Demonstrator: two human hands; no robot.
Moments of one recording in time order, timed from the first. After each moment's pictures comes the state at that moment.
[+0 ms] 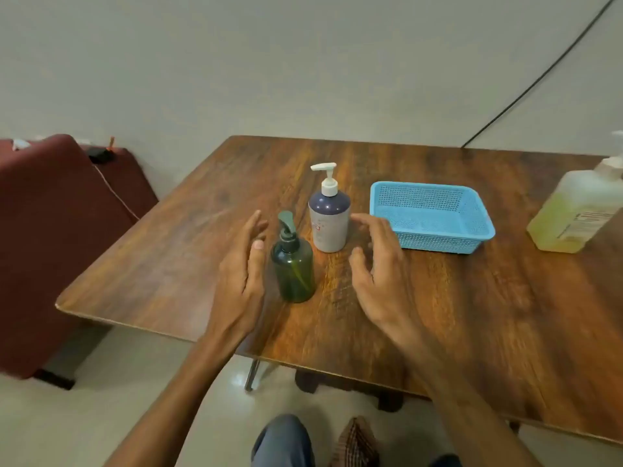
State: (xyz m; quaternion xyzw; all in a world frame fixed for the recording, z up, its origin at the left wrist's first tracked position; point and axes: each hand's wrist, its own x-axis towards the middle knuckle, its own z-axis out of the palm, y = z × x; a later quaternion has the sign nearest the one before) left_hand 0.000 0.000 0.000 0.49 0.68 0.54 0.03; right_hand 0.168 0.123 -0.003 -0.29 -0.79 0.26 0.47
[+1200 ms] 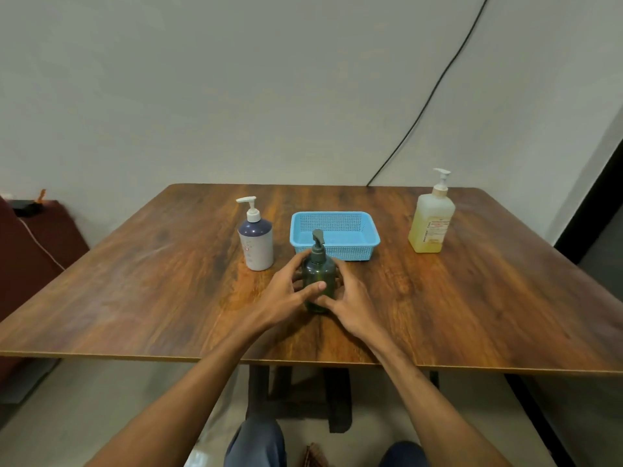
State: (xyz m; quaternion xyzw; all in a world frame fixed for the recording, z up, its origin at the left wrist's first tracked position) left_hand 0.115 0.069 -0.002 0.62 0.56 0.46 0.30; right_hand 0.277 0.128 -0.027 -0.34 -0.75 0.43 0.37
